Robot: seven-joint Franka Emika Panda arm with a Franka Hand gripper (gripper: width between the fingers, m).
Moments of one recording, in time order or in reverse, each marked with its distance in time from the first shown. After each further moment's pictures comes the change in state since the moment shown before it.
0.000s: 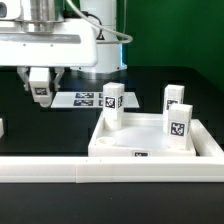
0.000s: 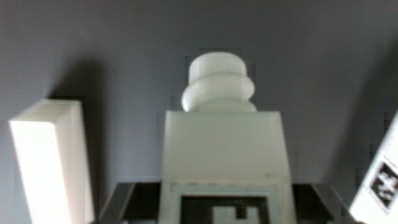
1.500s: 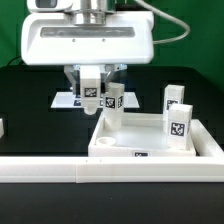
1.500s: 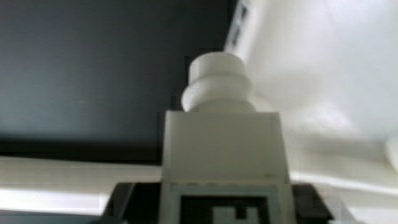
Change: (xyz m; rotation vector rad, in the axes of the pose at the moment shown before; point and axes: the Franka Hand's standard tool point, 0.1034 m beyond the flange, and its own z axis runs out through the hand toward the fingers) arm 0.072 -0.072 -0.012 -0.013 0.198 -0.084
